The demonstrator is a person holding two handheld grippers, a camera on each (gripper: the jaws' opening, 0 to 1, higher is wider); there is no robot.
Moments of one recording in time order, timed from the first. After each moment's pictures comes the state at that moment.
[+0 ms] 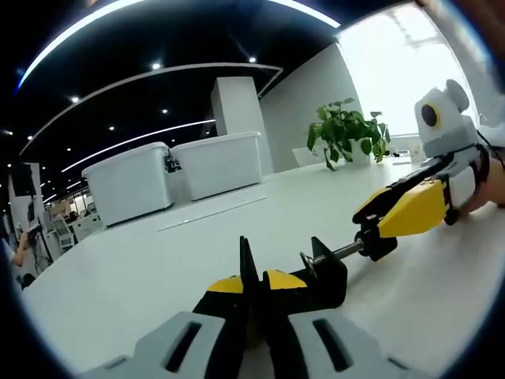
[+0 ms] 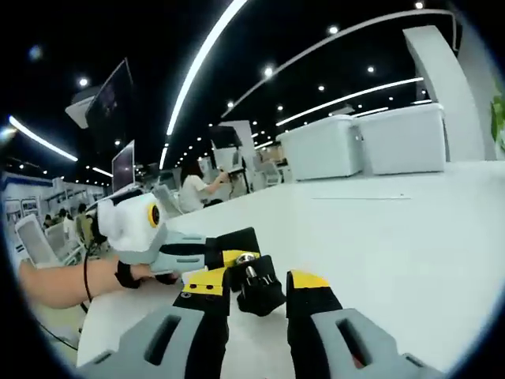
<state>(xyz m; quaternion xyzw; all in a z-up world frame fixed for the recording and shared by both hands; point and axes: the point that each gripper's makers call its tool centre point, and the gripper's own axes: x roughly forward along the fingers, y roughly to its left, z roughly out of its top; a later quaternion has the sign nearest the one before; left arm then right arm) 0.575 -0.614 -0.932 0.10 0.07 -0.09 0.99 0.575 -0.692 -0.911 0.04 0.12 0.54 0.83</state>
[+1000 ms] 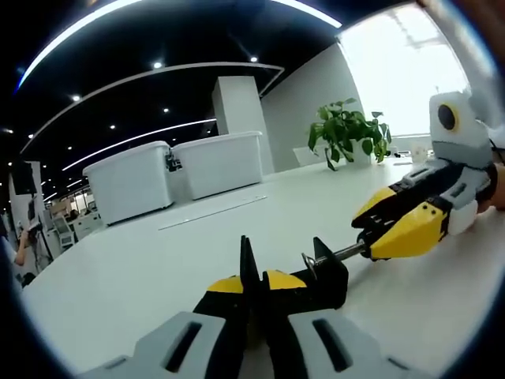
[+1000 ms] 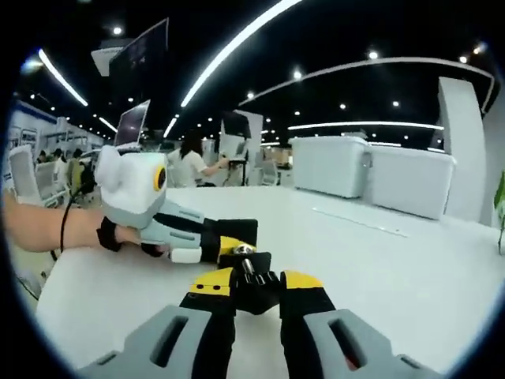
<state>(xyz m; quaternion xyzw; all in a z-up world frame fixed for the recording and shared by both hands) 0.570 -0.616 -0.936 0.10 0.07 -0.08 0.99 0.540 -0.691 -0.916 -0.11 0.01 0.53 0.84</state>
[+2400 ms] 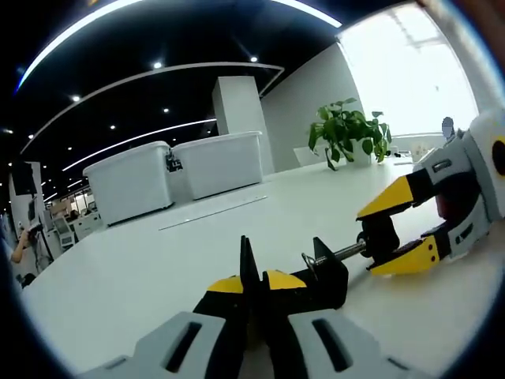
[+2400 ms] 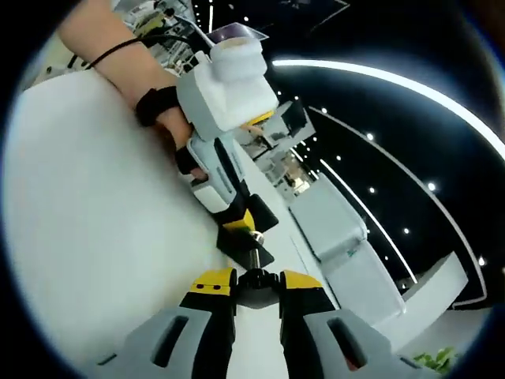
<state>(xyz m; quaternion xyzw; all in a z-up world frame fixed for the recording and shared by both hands) 0.571 -0.615 -0.935 0.10 0.07 -0.08 0.99 0.536 -0.683 -0.916 -0.45 -0.18 0.47 0.74</state>
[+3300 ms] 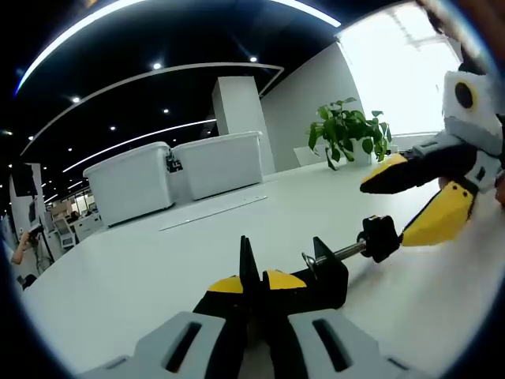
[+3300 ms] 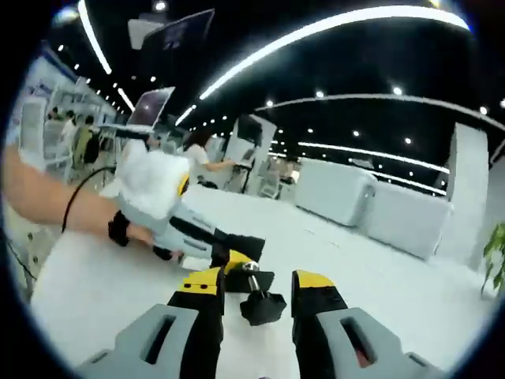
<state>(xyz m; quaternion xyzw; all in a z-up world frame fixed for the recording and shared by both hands) 0.571 -0.616 -0.935 0.10 0.07 -0.08 0.99 0.534 -0.699 -0.888 -0.09 -0.01 0.54 0.84</state>
